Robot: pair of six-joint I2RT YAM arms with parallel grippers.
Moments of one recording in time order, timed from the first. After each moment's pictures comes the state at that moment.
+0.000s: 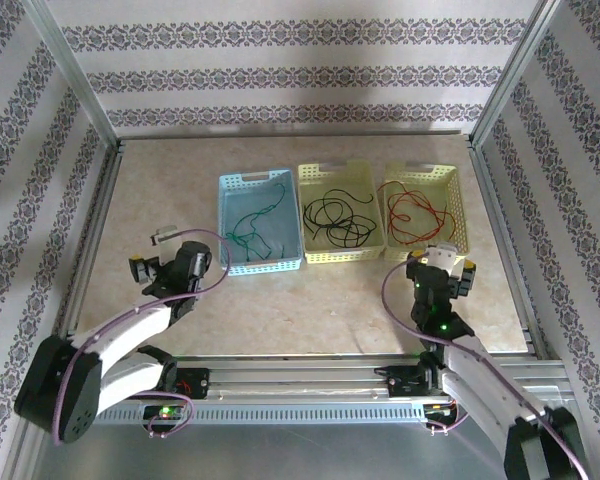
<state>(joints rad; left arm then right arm) -0.35 1.10 0.38 -0.03 -0.99 -0.29 0.27 0.71 0.10 0.20 0.73 0.03</state>
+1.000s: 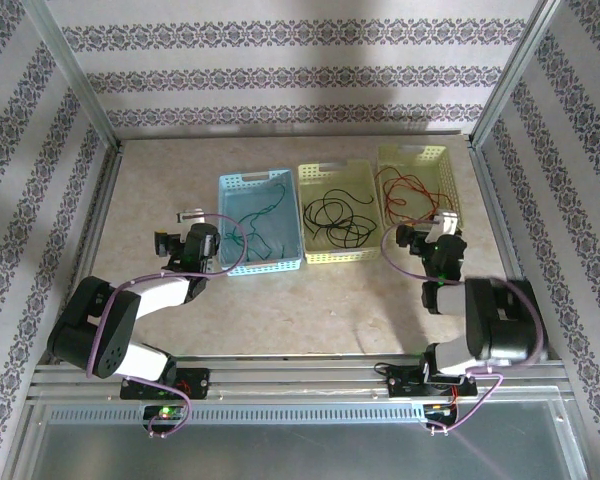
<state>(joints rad) -0.31 1.43 0.48 0.35 -0.76 -0.07 -0.09 1.51 0.26 1.01 -0.05 0.11</state>
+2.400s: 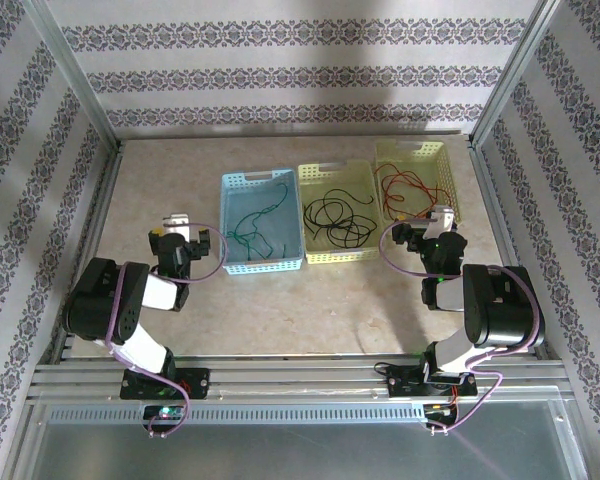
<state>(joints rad) -0.06 1.60 0.33 0.92 -0.29 0.01 -0.10 1.54 0.28 1.05 -0.14 0.10</state>
